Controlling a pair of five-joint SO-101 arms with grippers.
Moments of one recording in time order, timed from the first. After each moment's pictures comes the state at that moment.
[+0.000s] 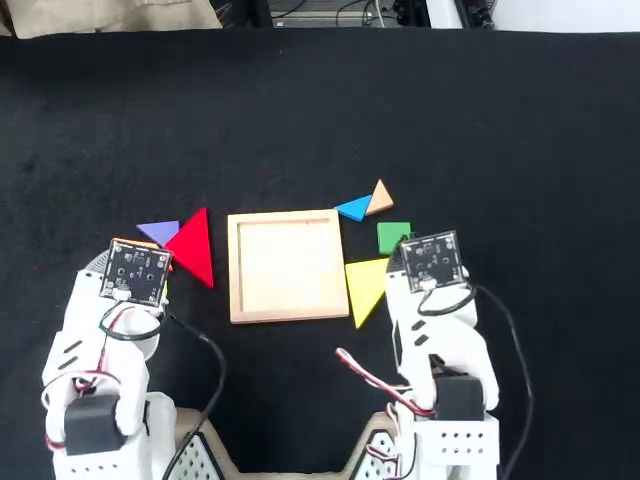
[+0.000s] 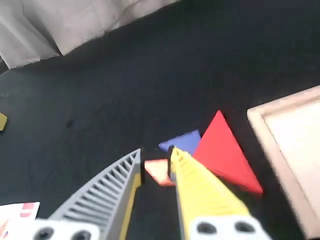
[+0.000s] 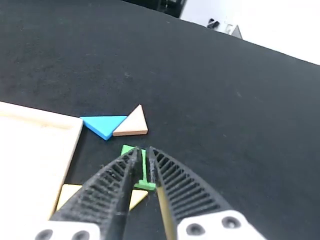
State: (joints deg) left arm -12.0 -104.1 77.7 61.5 -25.5; right arm 0.2 -103.4 94.7 42.4 17.6
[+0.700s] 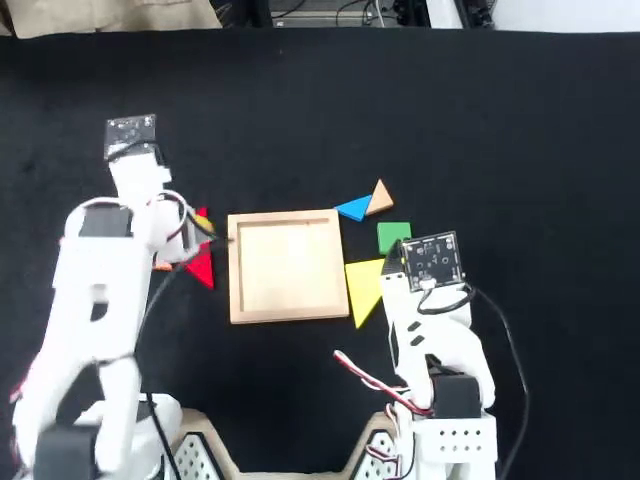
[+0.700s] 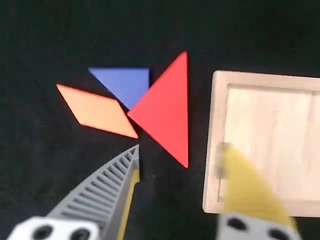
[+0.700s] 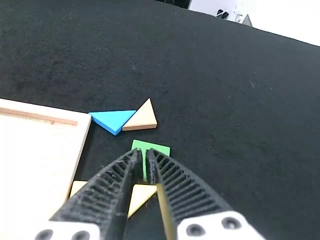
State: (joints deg) left arm -4.8 -25.0 36.6 64.8 7.1; right arm -0.4 -103.4 96.8 42.4 14.2
